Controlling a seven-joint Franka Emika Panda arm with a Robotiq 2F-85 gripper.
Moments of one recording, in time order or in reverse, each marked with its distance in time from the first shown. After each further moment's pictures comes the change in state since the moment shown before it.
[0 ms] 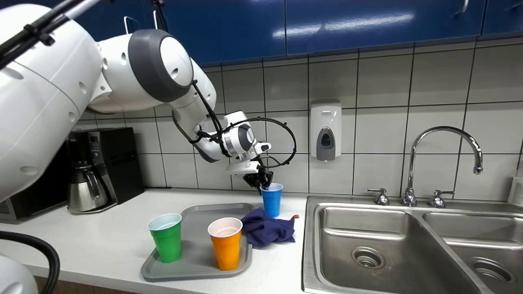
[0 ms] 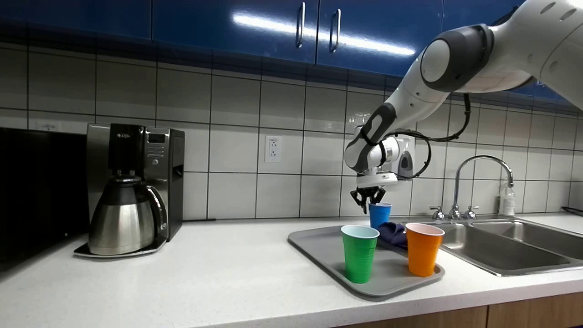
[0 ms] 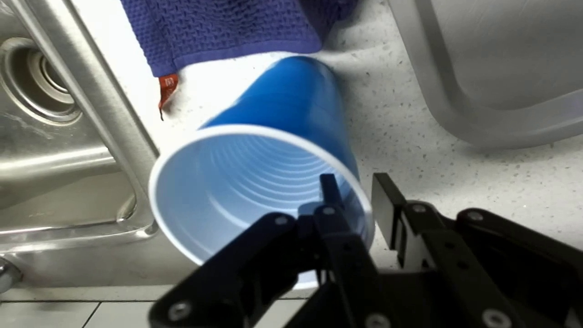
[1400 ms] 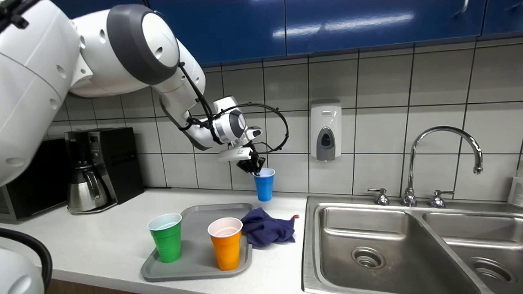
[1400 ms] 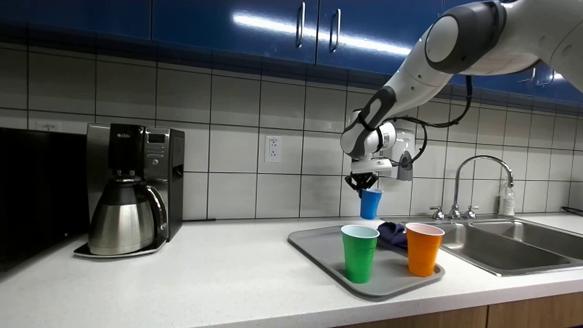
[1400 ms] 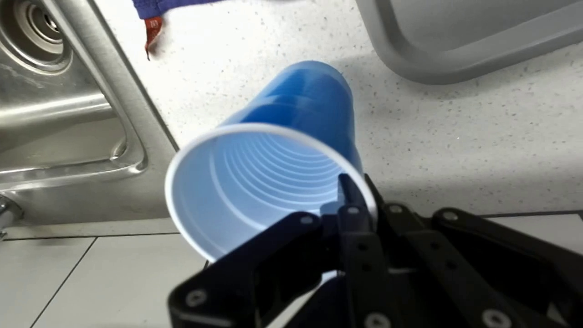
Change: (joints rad) arm 0.048 -0.100 -0.012 -0.048 -0.010 0.041 0.009
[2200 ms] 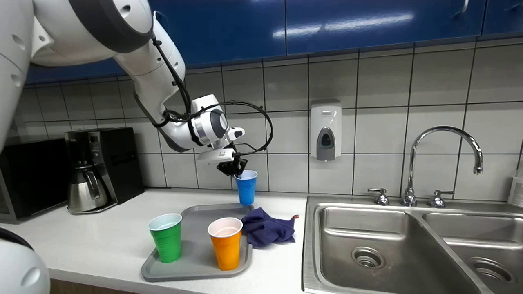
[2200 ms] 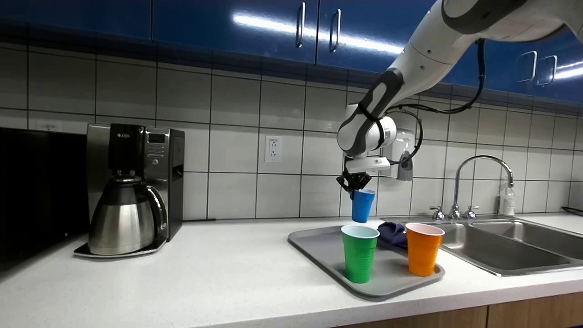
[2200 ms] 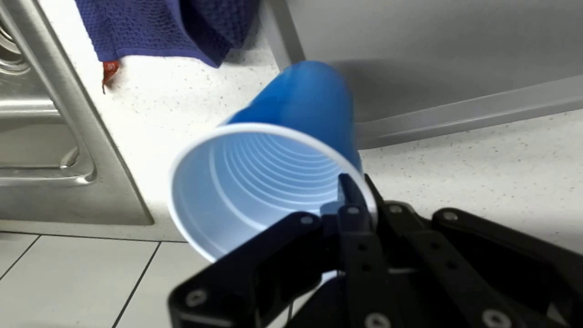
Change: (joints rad) arm 0.063 -0.179 0.032 -0.278 -0.054 0.097 -0.019
